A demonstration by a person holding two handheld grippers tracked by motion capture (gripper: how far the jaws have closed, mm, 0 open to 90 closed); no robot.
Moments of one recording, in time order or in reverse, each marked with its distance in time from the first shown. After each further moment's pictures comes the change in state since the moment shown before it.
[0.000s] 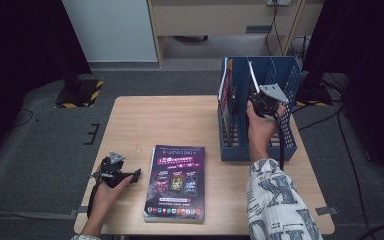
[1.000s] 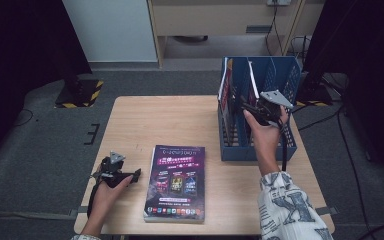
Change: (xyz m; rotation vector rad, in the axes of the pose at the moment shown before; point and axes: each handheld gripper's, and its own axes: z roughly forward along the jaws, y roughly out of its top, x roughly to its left) left arm 0.000 0.000 0.000 0.000 0.001 -0.001; right arm 0.000 -0.005 -0.026 0.083 0.091 0.026
